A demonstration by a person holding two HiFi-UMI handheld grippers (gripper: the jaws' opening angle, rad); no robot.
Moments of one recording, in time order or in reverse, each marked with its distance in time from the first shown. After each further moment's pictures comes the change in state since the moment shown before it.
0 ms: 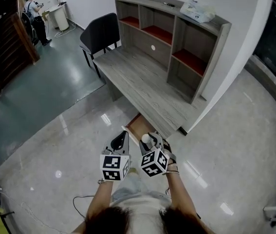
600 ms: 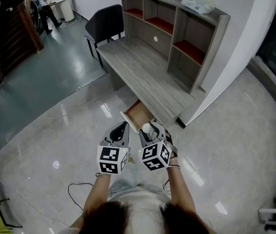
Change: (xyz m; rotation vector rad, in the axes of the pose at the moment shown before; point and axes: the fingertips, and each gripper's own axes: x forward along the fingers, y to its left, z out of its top) left arm -0.047 -0.043 -0.002 0.004 -0.022 -0.001; right arm -0.061 0.007 -0.003 -0.013 -0.099 -0.032
